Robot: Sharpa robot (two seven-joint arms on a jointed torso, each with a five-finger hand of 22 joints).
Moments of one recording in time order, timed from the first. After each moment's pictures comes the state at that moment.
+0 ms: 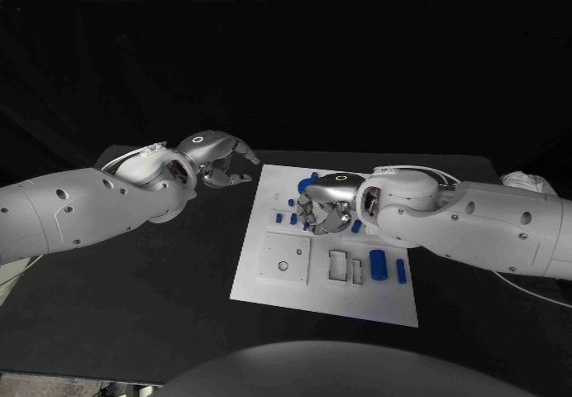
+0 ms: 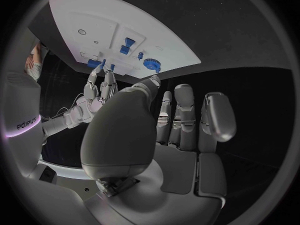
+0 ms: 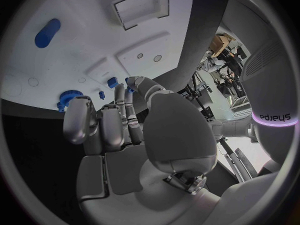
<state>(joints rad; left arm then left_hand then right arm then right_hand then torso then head) 1.30 -0.84 -0.22 1.38 -1.50 -0.46 0.06 1.38 -0.19 0.42 0.29 0.07 0.93 0.01 0.07 0.11 0.73 0.02 0.19 0.07 1.26 -0.06 1.04 0.69 0.06 1.45 0.06 1.21 1.31 1.28 -0.63 -0.21 1.53 -1.54 -0.04 -0.06 1.33 -0.09 0.35 0.00 0.56 0.88 0.11 0.39 0.74 0.88 0.06 0.58 0.53 1.38 0.00 1.40 1.19 0.08 1.34 0.11 1.25 1.31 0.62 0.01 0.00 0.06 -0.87</state>
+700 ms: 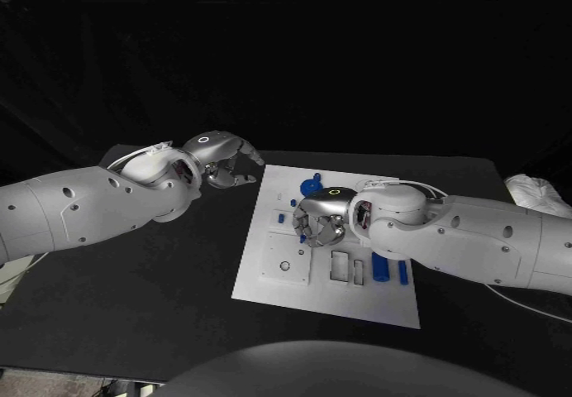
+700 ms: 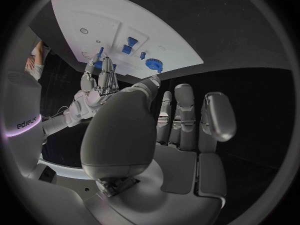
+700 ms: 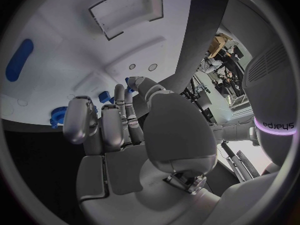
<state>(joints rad) 1.30 -0.84 -0.22 1.39 -1.50 -0.45 0.06 1.38 -0.19 0.42 0.29 0.07 0.93 0.01 0.07 0.11 0.73 0.02 0.19 0.07 1.25 -0.06 1.04 0.69 0.06 1.45 0.06 1.21 1.31 1.23 -0.59 -0.21 1.51 -1.56 -0.03 -0.07 1.32 -0.10 0.35 0.00 0.56 0.88 0.12 0.38 0.73 0.88 0.06 0.58 0.53 1.38 0.00 1.40 1.20 0.08 1.34 0.11 1.25 1.31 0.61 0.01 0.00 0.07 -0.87</state>
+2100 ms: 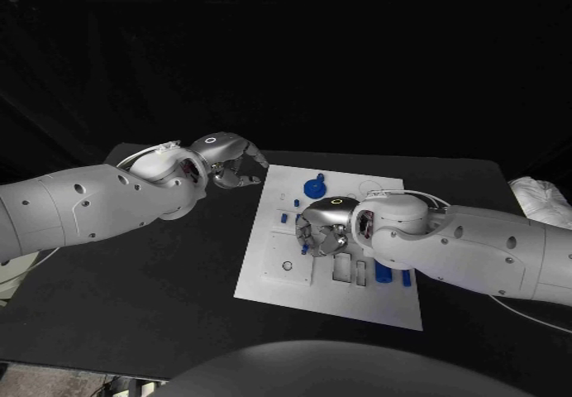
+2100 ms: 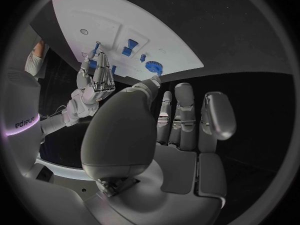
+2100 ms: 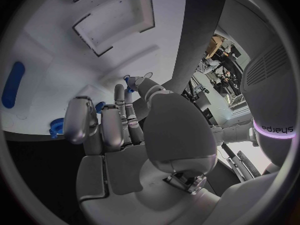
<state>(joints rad) 1.29 -0.82 -0.22 1.37 -1.49 -0.42 0.06 1.38 -0.19 0.42 0.29 0.07 0.93 0.01 0.07 0.10 0.73 0.02 0.19 0.07 1.25 -0.06 1.03 0.68 0.06 1.44 0.06 1.20 1.31 1.20 -0.59 -0.21 1.52 -1.56 -0.01 -0.08 1.32 -0.10 0.35 0.00 0.55 0.87 0.12 0.38 0.73 0.88 0.06 0.58 0.53 1.38 0.00 1.40 1.20 0.08 1.34 0.11 1.25 1.31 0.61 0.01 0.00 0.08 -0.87</state>
